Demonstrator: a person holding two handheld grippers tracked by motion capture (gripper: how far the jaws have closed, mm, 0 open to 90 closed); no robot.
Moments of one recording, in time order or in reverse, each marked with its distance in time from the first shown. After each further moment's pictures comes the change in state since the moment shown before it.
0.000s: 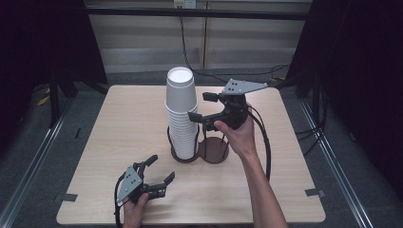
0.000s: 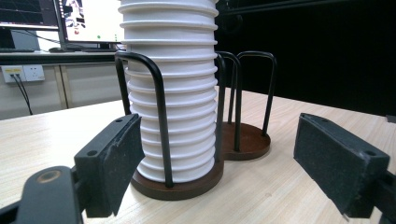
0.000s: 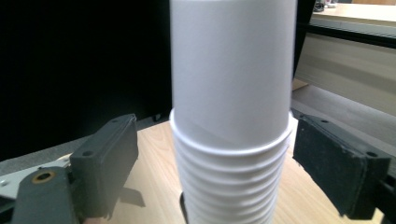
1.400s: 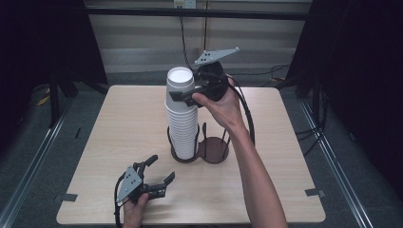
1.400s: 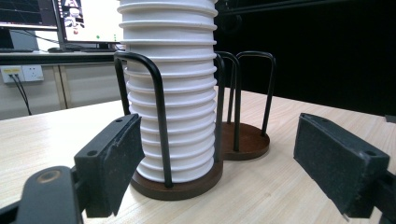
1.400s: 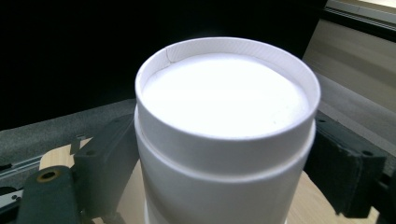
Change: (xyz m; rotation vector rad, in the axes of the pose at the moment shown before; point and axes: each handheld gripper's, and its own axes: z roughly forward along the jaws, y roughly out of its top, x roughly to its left) left arm 0.000 0.000 0.000 0.000 -0.004 0.001; right arm -0.010 0.063 0.047 0.141 0.022 -0.061
